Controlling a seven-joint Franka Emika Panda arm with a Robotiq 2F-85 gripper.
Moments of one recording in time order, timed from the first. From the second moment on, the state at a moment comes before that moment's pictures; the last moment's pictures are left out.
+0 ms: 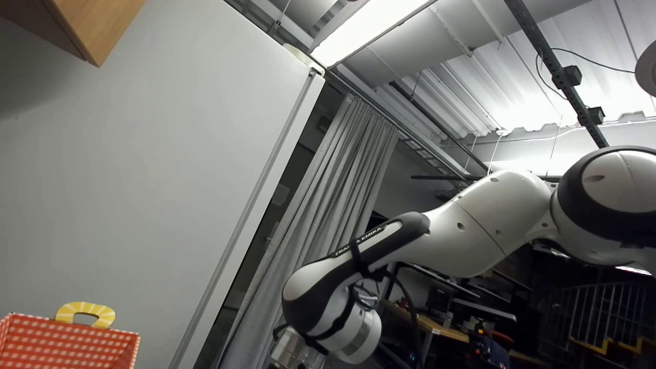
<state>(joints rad) -0.07 0.36 0.10 -2.21 0.51 2.38 -0.50</state>
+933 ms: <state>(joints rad) -0.08 0.51 0.15 -2.16 0.49 2.44 -0.52</state>
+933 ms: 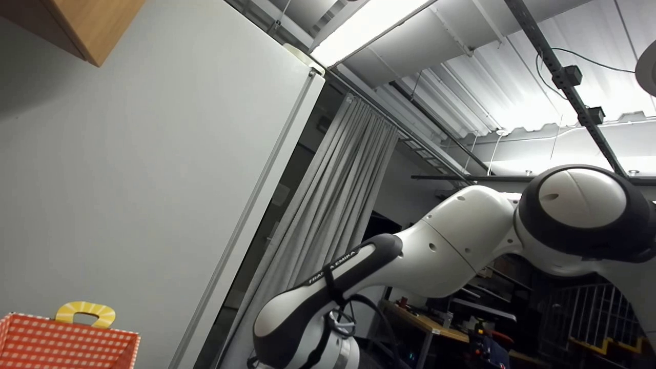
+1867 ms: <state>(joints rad) -0.16 0.66 0.34 -2.08 0.49 2.76 -0.56</state>
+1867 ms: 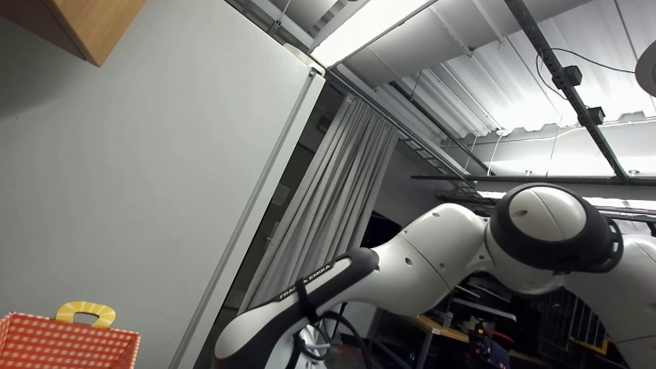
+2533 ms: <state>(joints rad) -0.23 0.74 0.39 -2.04 0.44 2.80 -0.56</state>
